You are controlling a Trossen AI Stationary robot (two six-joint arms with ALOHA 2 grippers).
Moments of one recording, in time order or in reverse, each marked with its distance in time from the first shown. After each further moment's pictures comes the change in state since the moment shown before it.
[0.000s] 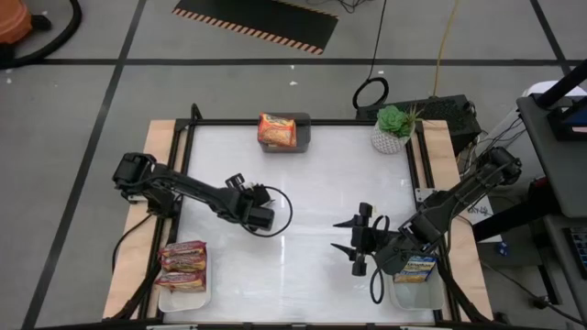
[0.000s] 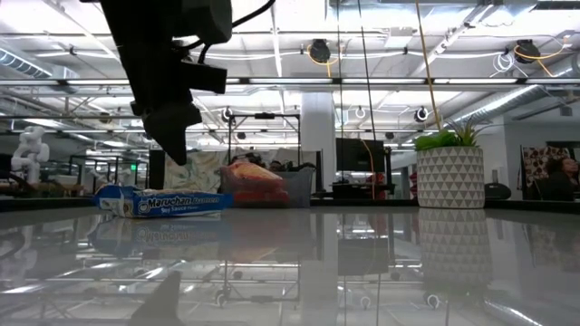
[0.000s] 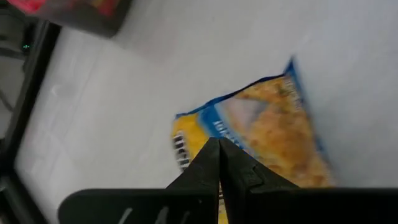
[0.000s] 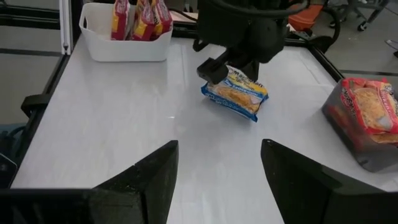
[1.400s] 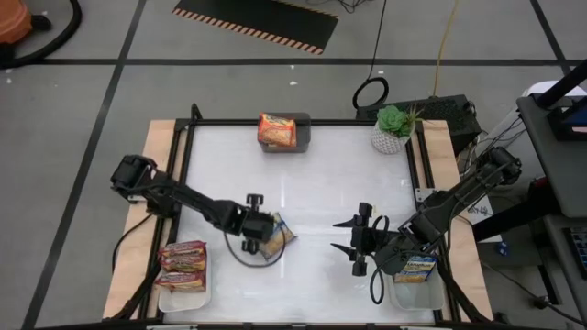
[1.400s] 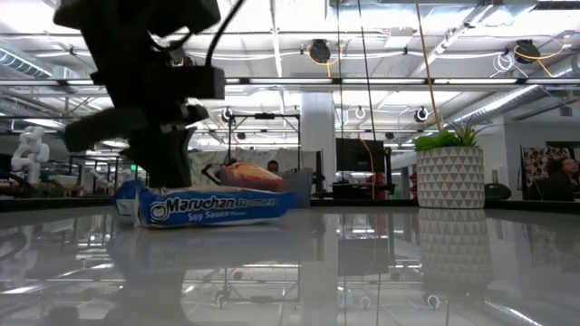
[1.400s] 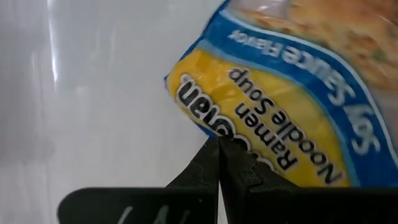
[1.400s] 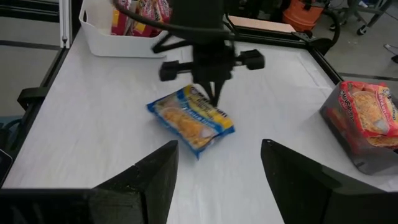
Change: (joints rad) left arm -0.093 0.000 -0.145 0.410 0.246 0.547; right arm 0.000 0.000 0.000 -0.007 -0.002 -0.027
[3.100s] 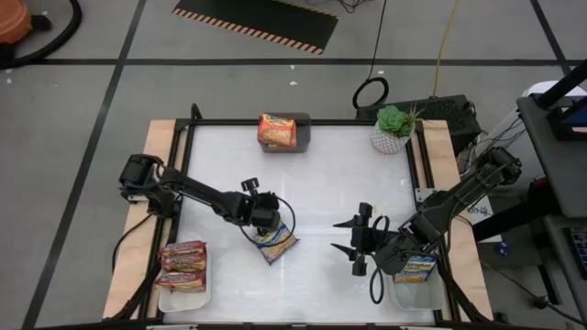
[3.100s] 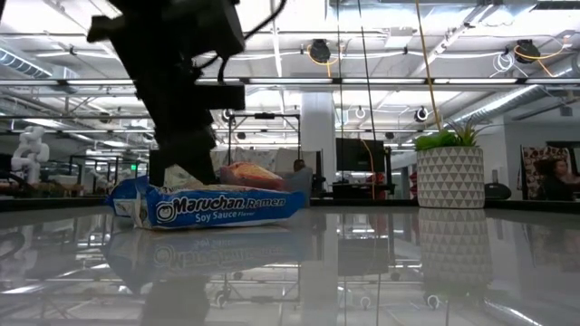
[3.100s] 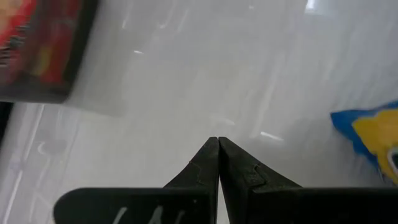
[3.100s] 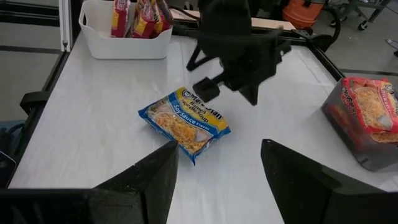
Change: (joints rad) left arm 0.104 0.049 0.046 -0.032 -0.251 -0.263; right arm 0.000 0.000 0.000 0.000 -0.001 0.026
